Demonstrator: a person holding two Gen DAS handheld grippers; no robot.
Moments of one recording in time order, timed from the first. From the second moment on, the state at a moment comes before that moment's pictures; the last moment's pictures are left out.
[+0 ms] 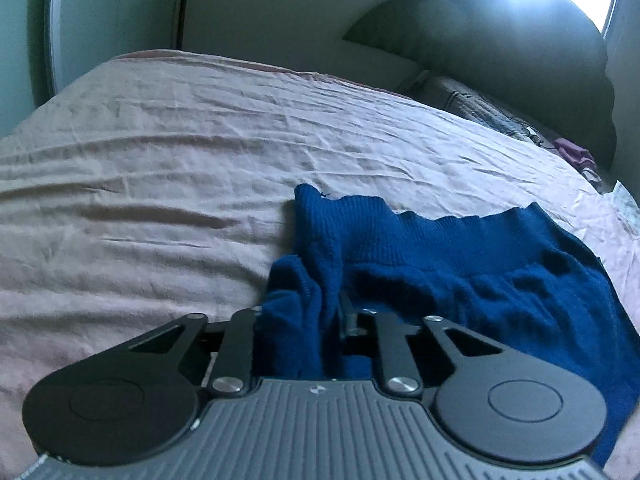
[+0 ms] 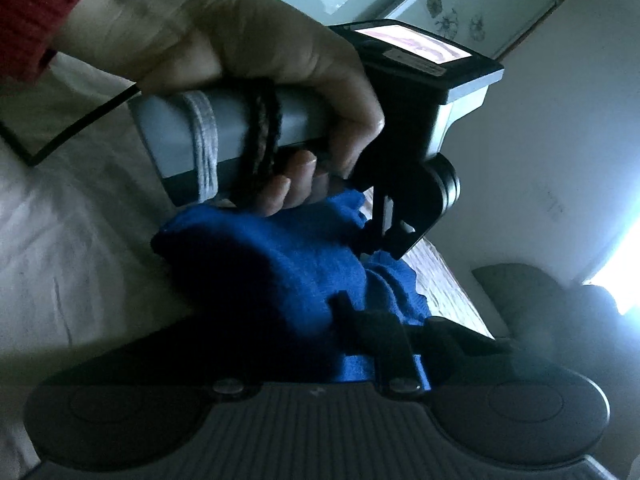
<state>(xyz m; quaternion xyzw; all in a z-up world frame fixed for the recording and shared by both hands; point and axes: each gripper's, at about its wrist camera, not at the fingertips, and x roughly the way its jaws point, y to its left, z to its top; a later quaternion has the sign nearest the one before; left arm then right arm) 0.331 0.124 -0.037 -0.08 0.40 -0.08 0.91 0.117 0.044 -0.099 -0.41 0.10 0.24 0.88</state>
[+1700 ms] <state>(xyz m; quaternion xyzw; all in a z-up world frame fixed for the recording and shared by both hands) 0.324 -0.095 0.051 0.07 0.33 -0.11 0.94 0.185 -0.197 -0.047 0.04 0.19 0.22 0.95</state>
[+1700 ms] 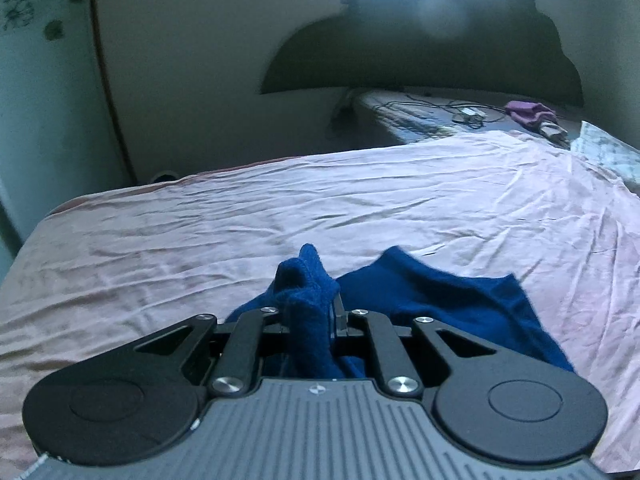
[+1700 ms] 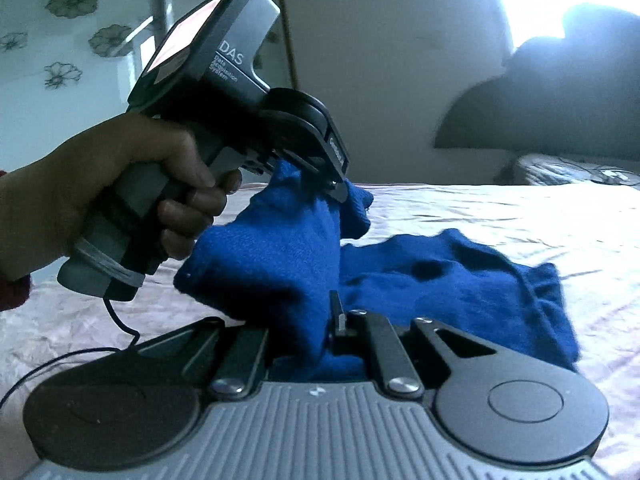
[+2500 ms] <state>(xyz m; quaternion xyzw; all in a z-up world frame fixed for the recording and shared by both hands) 0.353 -0.233 0.001 0.11 0.34 -0.15 0.92 0.187 -0.324 -0.085 0.28 0.23 0.15 0.92</state>
